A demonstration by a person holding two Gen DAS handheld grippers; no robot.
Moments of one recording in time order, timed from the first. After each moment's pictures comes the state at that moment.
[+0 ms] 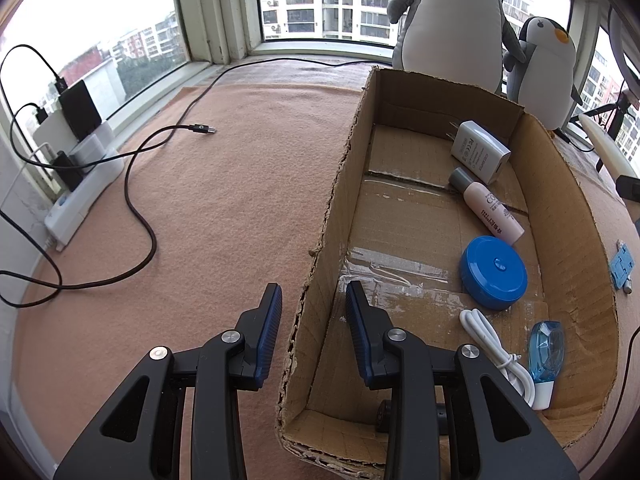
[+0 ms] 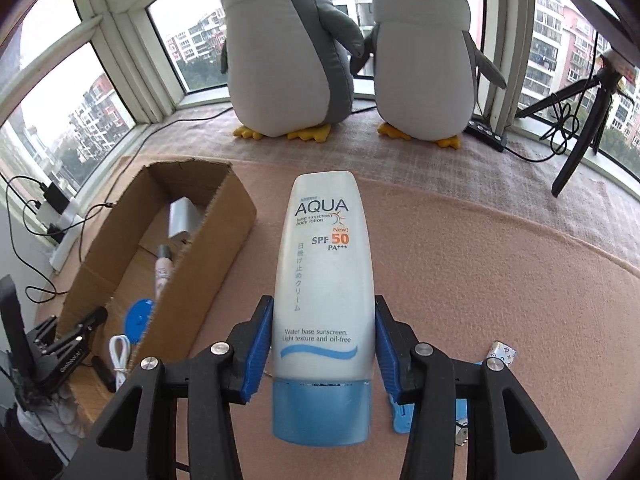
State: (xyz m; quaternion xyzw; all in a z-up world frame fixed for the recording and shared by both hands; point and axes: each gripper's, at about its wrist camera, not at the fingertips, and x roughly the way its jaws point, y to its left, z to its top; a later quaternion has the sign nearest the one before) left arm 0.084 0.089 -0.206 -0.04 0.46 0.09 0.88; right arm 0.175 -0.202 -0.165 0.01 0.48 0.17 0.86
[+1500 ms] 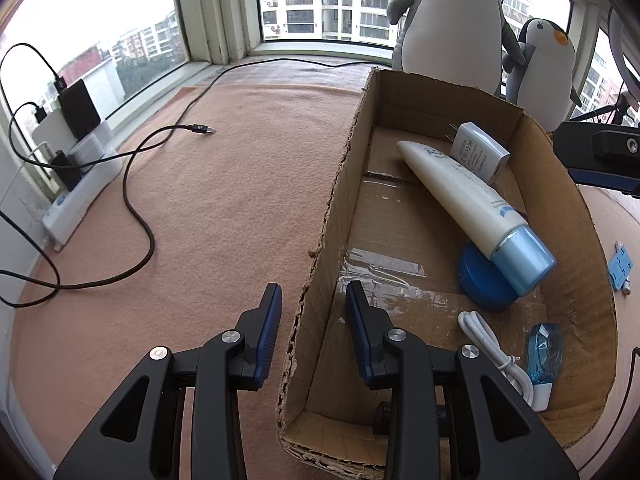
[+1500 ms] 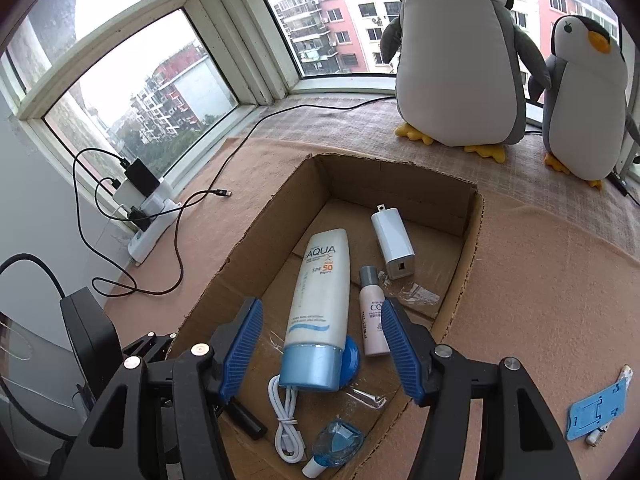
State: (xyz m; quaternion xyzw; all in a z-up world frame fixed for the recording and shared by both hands) left arm 0.083 0.088 -0.207 -0.04 0.46 0.09 0.88; right arm 0.161 -0.060 -0.147 0.02 0.48 0.29 0.83
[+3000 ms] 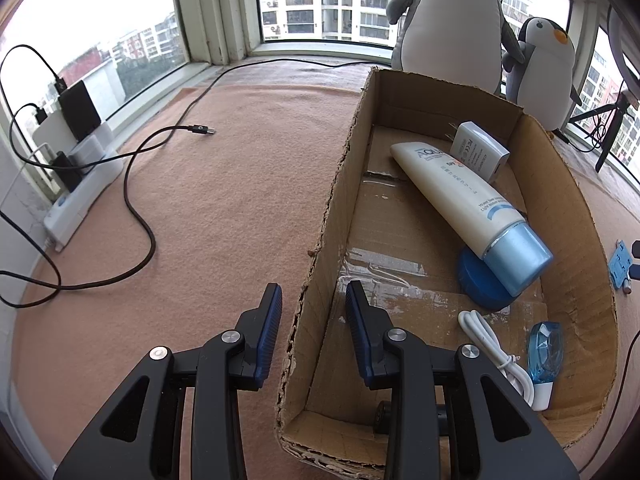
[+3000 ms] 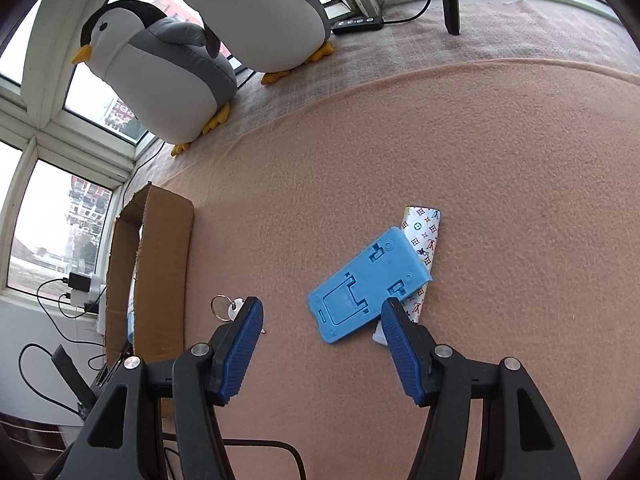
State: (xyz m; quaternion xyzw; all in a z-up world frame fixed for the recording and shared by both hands) left arm 0.084 0.089 -0.206 -0.04 0.46 0.09 0.88; right arm 0.157 -0.312 -0.205 0.23 0.57 0.11 0.78
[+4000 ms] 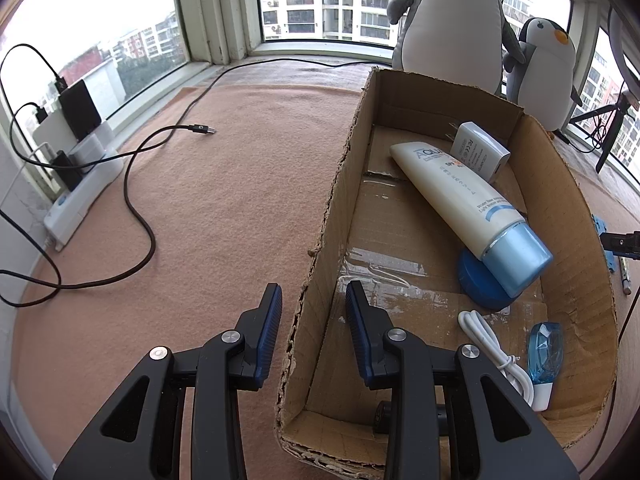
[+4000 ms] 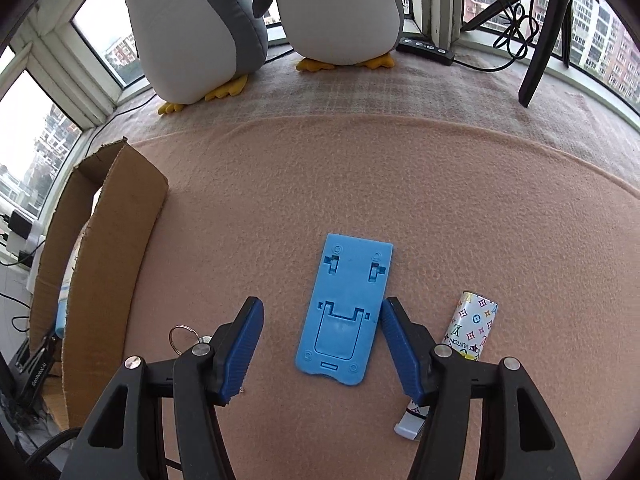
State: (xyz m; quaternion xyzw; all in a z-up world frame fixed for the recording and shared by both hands) left arm 0.084 0.089 -0.206 -0.04 0.46 0.09 0.88; right arm 0.190 -0.250 -0.220 0.05 0.56 0.10 0.82
